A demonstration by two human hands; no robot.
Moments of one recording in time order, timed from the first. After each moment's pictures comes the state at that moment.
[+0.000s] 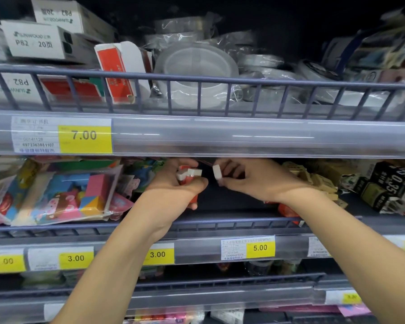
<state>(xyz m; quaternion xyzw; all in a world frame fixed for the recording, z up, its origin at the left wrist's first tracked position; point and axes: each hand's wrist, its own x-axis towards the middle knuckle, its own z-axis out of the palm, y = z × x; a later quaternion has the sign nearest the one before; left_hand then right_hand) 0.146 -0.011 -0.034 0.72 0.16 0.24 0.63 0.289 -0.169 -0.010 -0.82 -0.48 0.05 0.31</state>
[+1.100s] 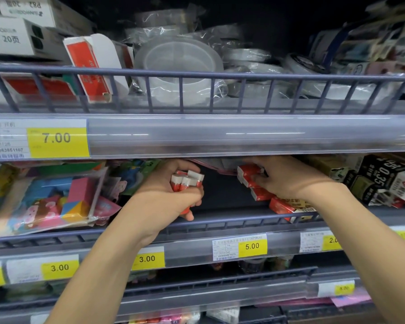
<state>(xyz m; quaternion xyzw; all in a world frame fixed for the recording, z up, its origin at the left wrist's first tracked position) 0.141 -0.013 -0.032 0.75 0.09 0.18 0.63 0.312 -0.222 -0.004 -0.92 -0.38 -0.01 0.11</state>
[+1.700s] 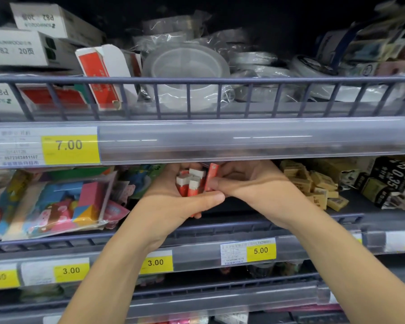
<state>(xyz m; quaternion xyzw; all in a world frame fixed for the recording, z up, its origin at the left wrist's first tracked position) 0.133 -0.019 -0.025 0.74 0.08 0.20 0.64 0.234 -0.176 -0.001 -0.73 -0.36 0.12 0.56</state>
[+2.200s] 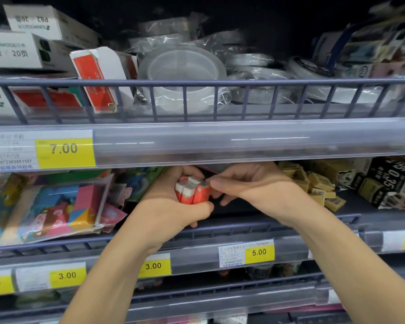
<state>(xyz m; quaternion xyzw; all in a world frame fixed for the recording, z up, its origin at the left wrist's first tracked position) 0.133 -0.016 -0.027 0.79 0.07 0.19 0.58 0.244 -0.183 -0.005 -0.73 -0.39 0.15 0.54</state>
